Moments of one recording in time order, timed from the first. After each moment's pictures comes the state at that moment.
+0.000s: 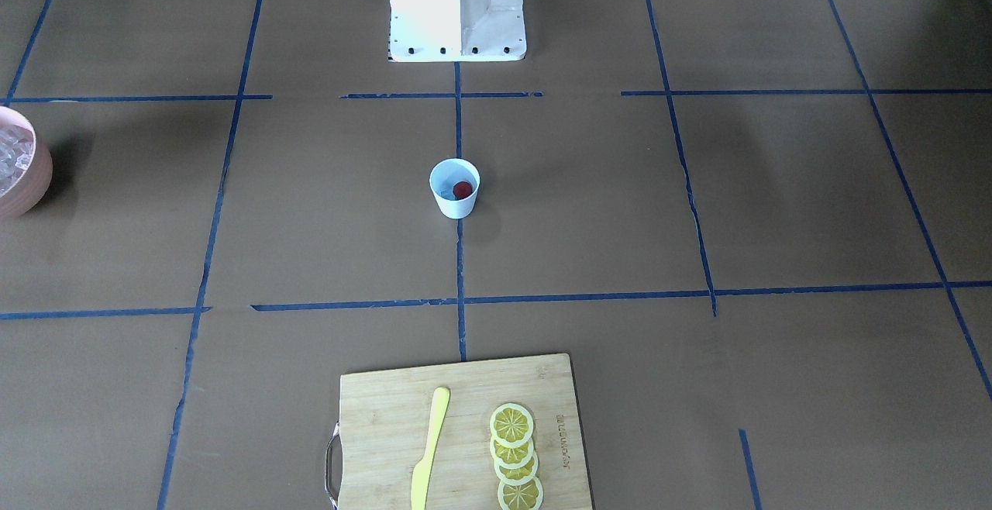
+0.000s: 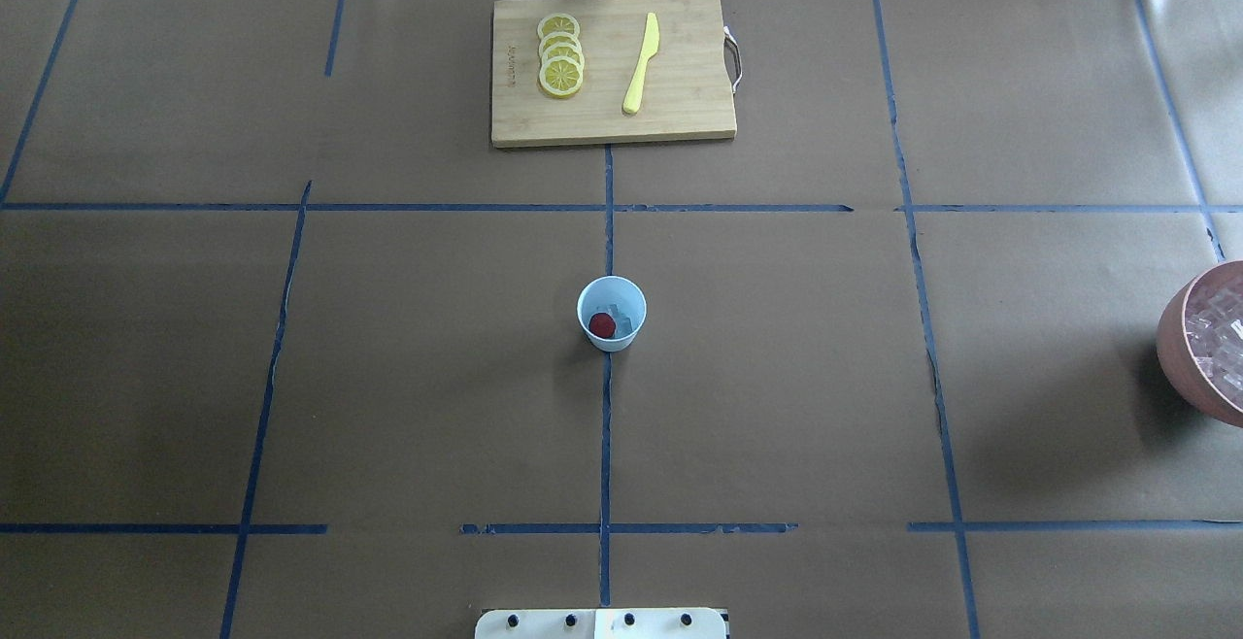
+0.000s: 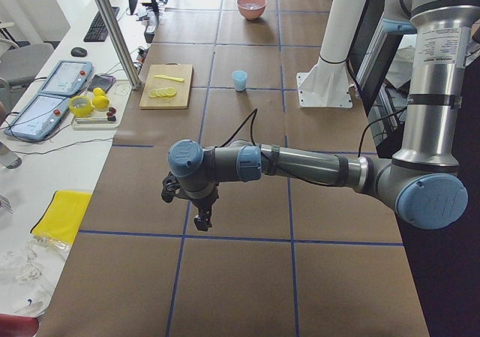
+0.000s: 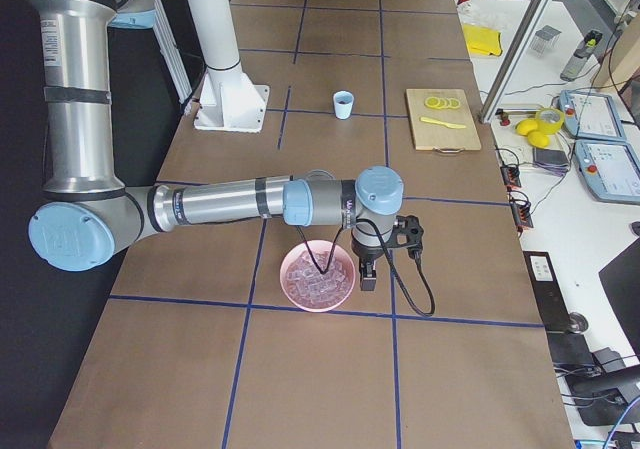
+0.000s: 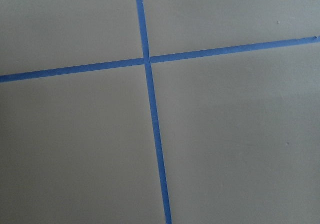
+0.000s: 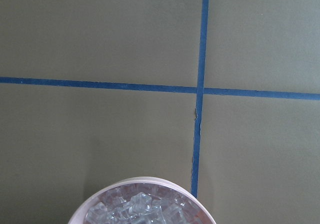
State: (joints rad) left arm -1.55 -1.60 -1.68 -1.36 -2.41 0.19; right arm 1.54 -1.58 1.75 -1.67 2.37 0.02
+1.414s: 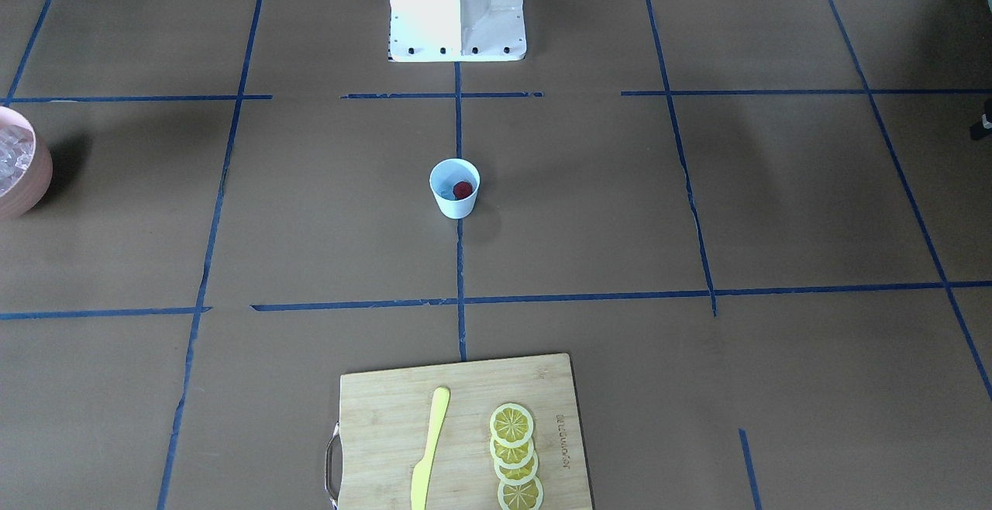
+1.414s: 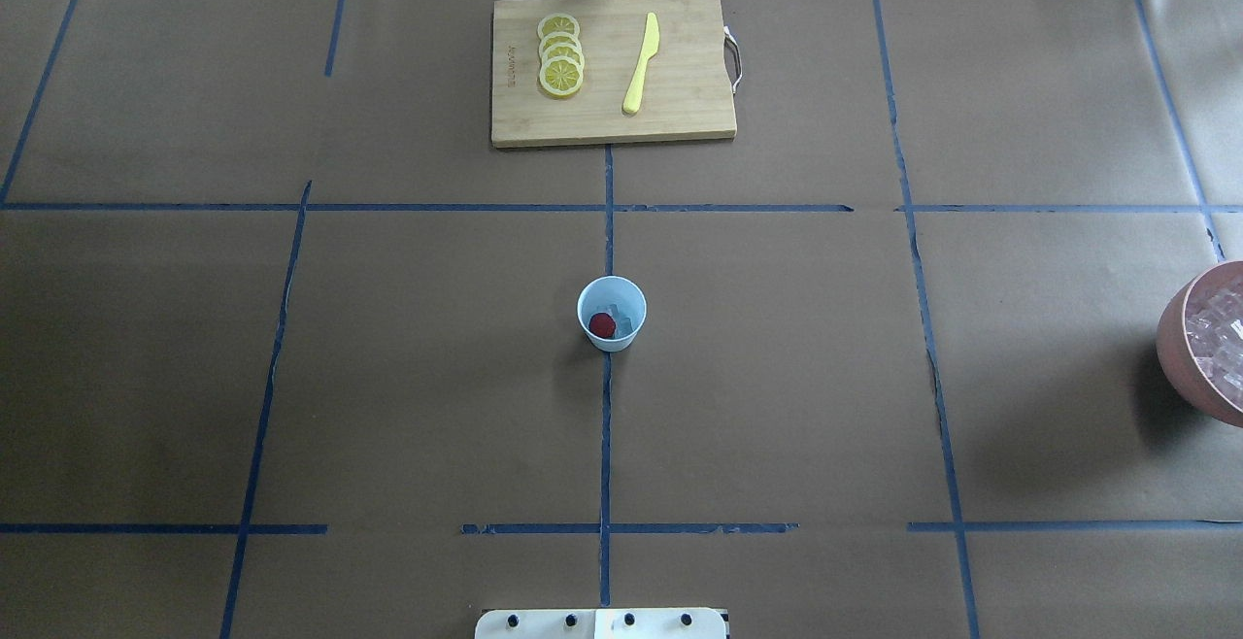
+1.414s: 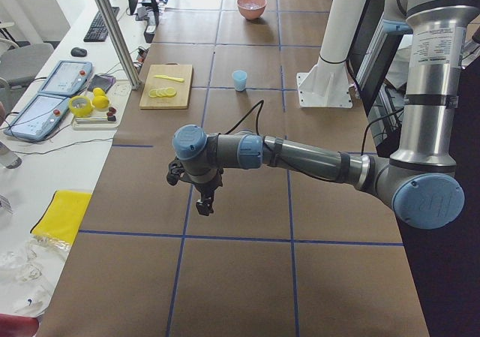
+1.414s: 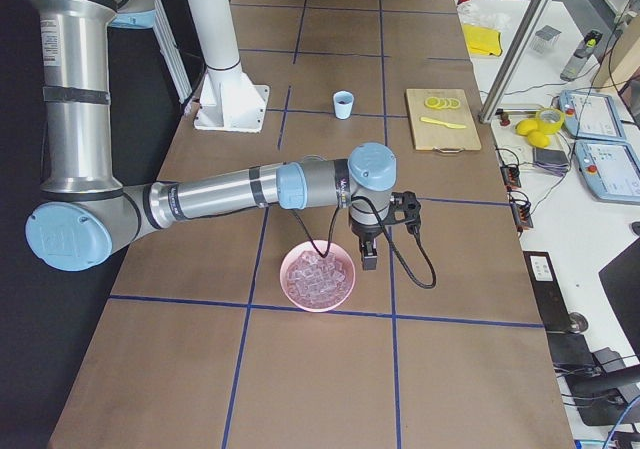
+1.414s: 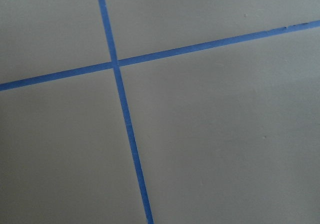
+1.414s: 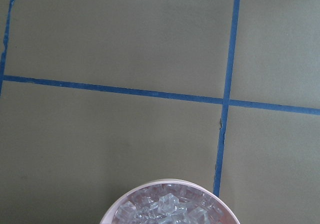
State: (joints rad) left arm -1.47 -1.59 -1.75 -1.36 -2.41 0.19; right arm 1.53 -1.59 1.83 -1.67 2.39 0.02
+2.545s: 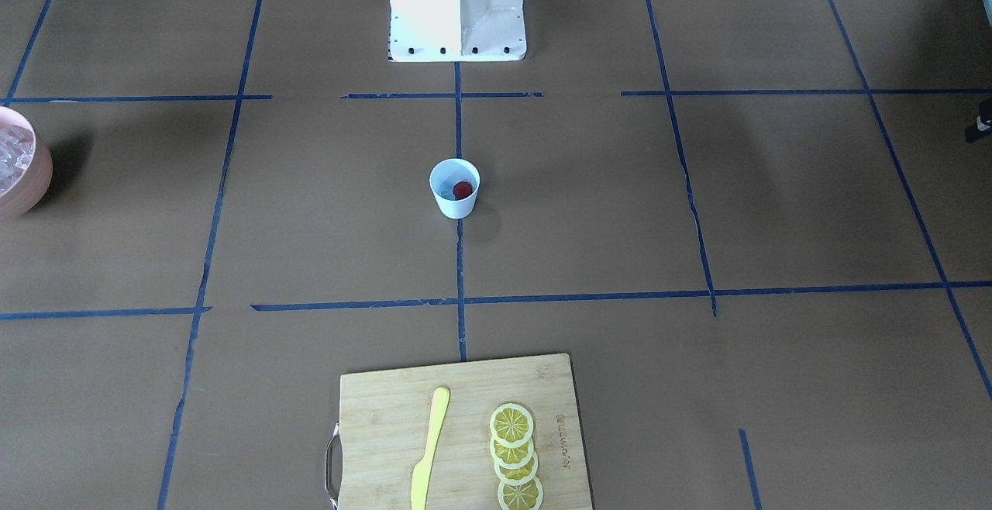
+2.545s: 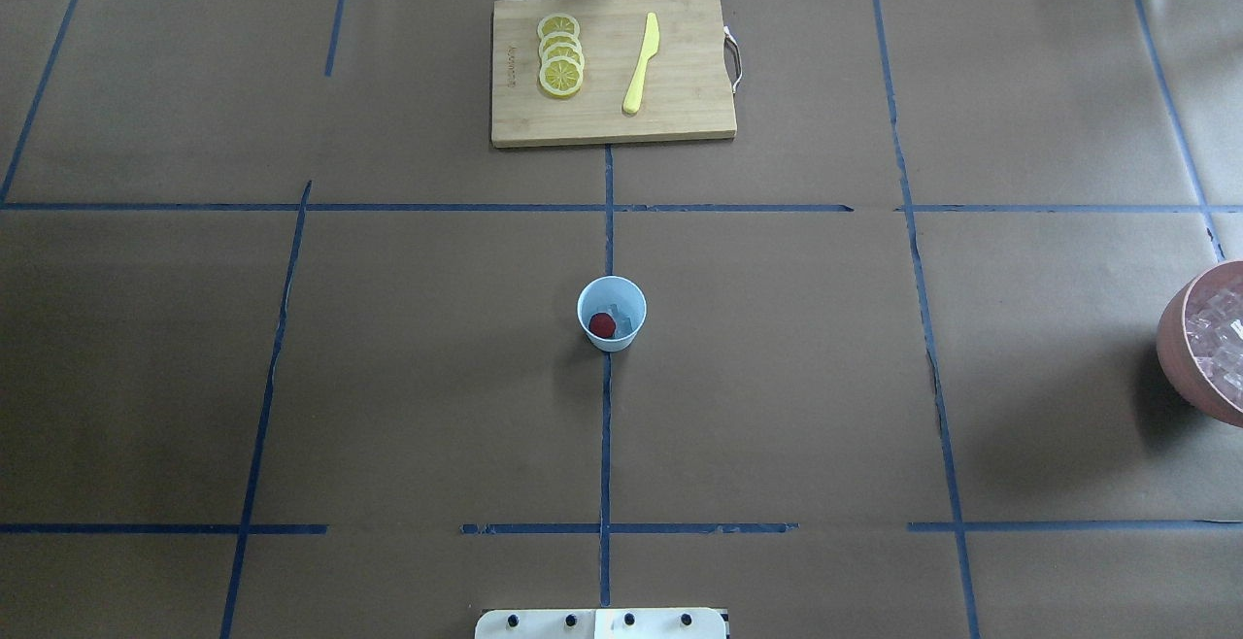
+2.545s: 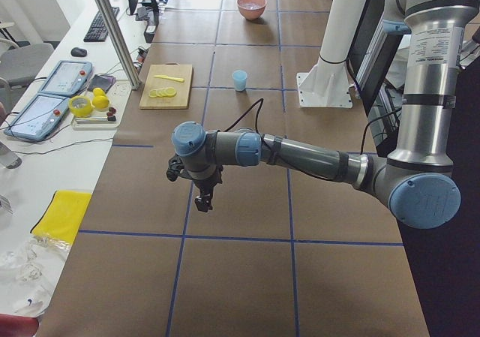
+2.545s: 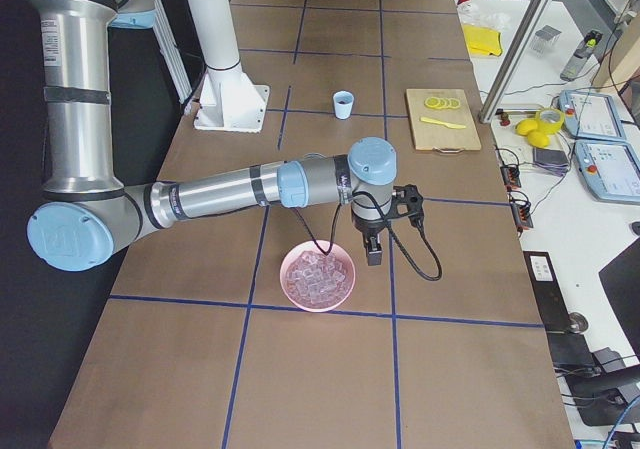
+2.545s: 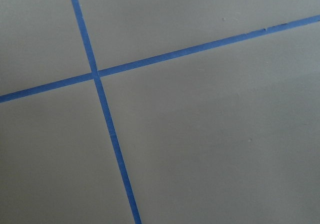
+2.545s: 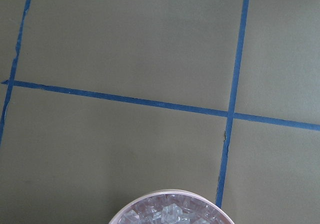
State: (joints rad) left arm -1.46 -1.59 -1.75 -1.38 -2.42 0.19; right arm 1.53 -1.59 1.84 -1.64 2.39 0.02
